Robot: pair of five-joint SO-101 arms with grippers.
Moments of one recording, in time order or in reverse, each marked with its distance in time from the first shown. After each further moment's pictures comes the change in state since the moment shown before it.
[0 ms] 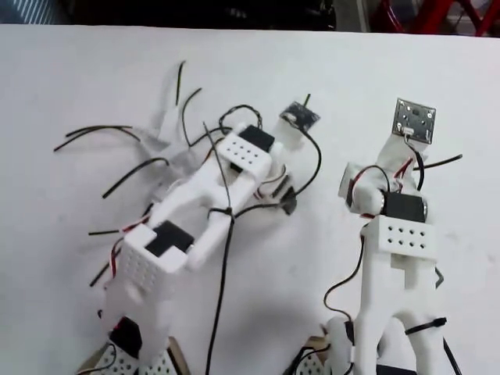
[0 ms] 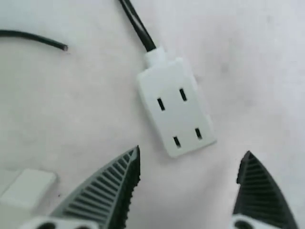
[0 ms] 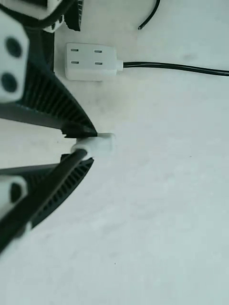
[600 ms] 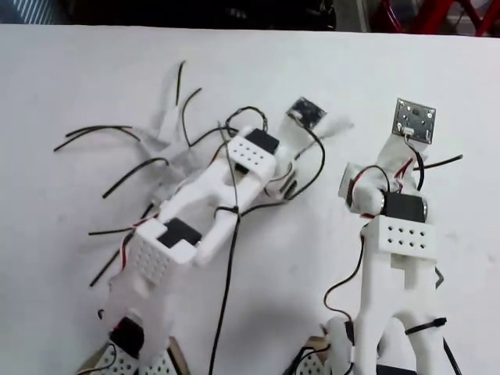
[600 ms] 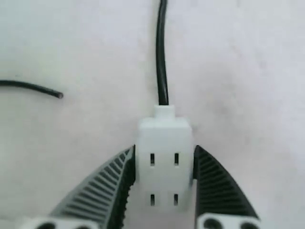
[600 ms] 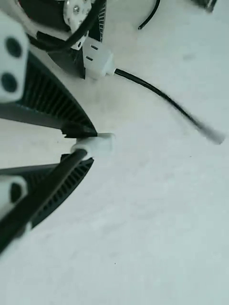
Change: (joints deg) left arm 0.4 5.8 -3.4 -7.0 -3.8; right arm 0.0 0.0 0.0 0.0 0.0
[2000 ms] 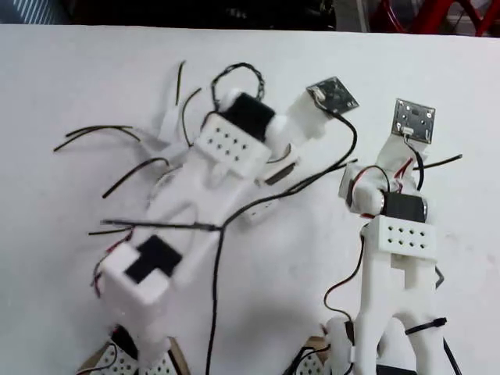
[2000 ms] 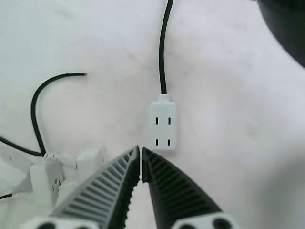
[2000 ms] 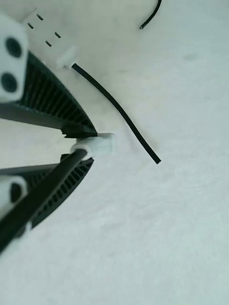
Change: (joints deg) left arm 2.6 -16.5 -20.6 36.2 -14.9; right arm 0.0 0.0 0.0 0.2 1.2
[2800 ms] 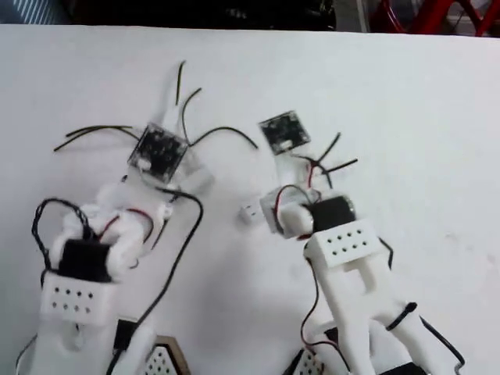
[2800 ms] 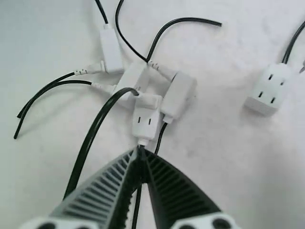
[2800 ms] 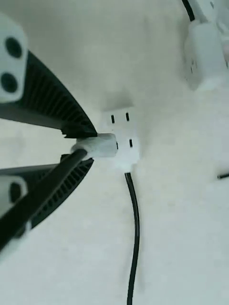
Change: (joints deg) left arm -27.1 -80.4 88.4 -33.1 1.9; right arm -29.2 0.0 2.1 4.2 12.5
